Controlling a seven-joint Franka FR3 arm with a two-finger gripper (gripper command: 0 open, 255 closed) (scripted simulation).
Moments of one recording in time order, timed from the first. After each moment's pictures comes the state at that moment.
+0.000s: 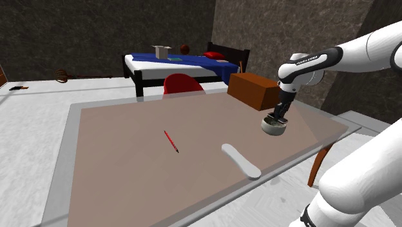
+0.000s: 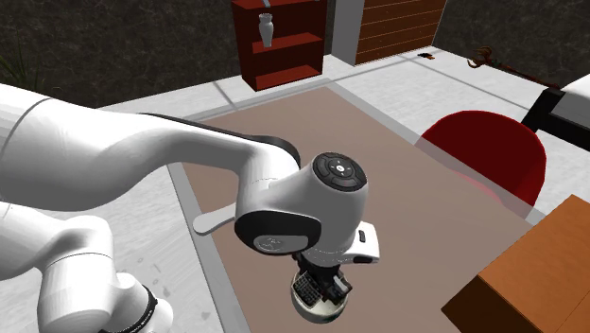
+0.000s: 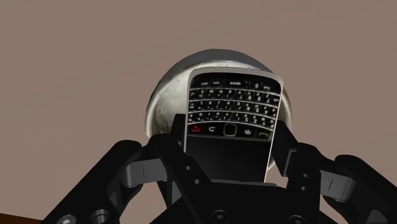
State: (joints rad) arm -0.34 -0.24 -0.46 -2.30 -0.11 2.05 -0.63
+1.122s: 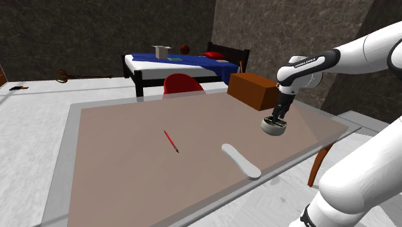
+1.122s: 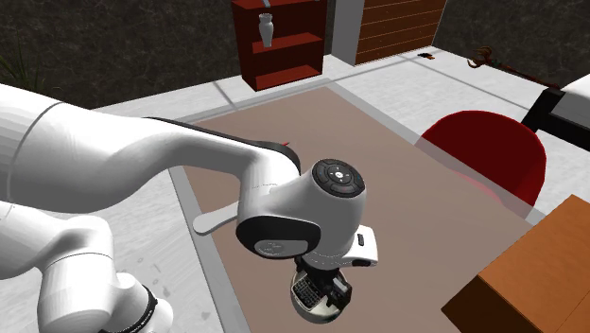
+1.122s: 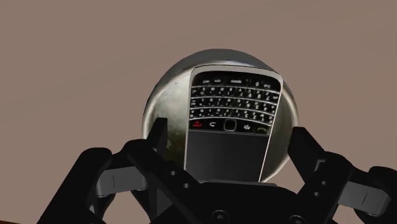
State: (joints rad) arm -0.34 -0.23 -0.47 -2.32 -0.10 2.08 -0.63
